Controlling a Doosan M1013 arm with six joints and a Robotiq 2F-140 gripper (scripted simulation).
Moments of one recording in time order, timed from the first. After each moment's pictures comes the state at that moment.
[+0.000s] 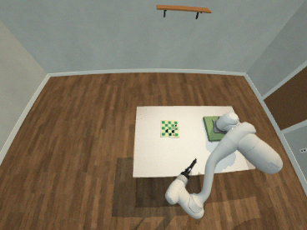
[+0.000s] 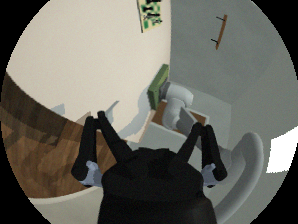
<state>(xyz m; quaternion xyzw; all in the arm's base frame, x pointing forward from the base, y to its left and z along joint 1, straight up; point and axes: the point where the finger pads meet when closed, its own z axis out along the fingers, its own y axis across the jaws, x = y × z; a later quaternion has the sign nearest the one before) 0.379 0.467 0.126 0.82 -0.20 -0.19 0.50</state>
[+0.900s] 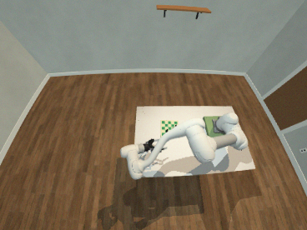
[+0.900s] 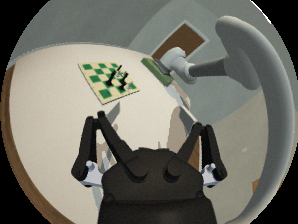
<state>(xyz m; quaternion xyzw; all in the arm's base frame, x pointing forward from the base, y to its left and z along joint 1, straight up) 0.679 0.326 0.074 0.42 -0.69 -0.04 0.58</state>
